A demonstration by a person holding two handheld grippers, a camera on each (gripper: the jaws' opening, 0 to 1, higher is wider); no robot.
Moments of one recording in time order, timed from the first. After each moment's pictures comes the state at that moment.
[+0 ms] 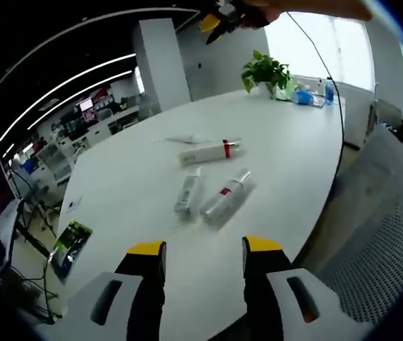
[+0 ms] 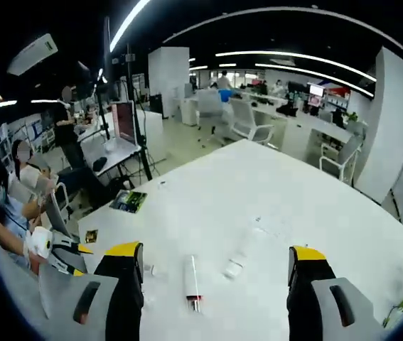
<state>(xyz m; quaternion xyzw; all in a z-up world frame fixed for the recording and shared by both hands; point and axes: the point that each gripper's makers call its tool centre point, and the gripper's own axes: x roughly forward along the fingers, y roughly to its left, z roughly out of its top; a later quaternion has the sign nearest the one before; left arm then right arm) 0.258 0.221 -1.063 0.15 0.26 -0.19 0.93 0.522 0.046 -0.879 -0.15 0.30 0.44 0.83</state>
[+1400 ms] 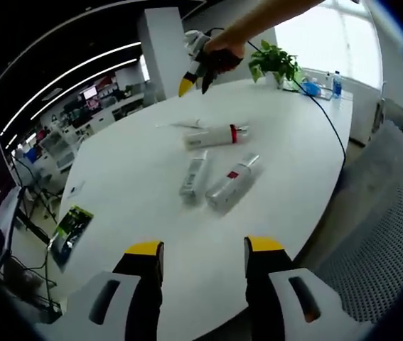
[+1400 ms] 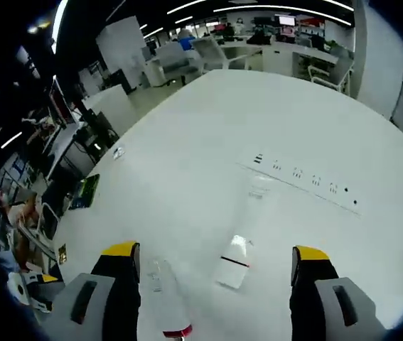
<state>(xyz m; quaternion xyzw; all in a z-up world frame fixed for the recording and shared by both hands) 0.253 0.235 -1.083 0.14 0.30 -0.17 0.93 0.612 0.092 -1.050 -0.09 0.47 0.36 0.80</state>
